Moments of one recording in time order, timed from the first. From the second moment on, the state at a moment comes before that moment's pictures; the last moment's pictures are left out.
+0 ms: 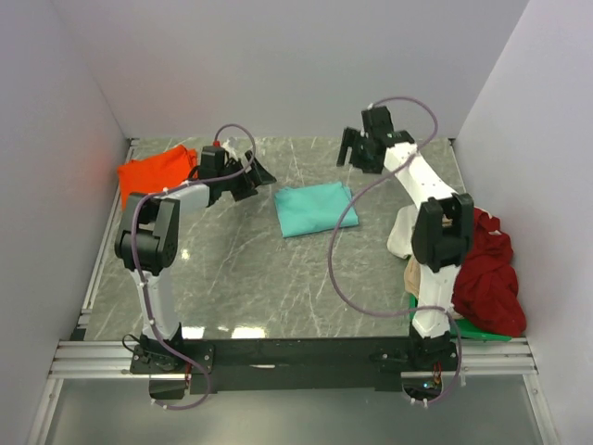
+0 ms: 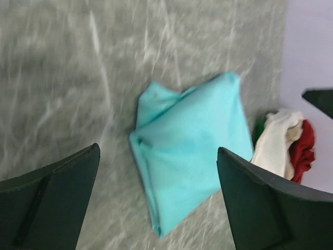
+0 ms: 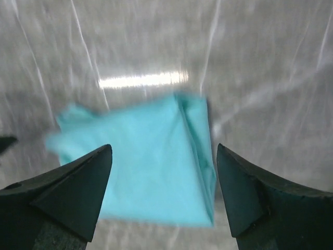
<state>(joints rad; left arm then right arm) -0.21 2.02 1.32 0.12 0.51 -0.74 0.24 2.11 1.97 -0.72 0.00 0.41</state>
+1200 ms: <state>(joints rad) -0.37 1.85 1.02 0.18 0.43 -0.69 0.35 1.95 1.33 -0.41 -0.15 0.43</state>
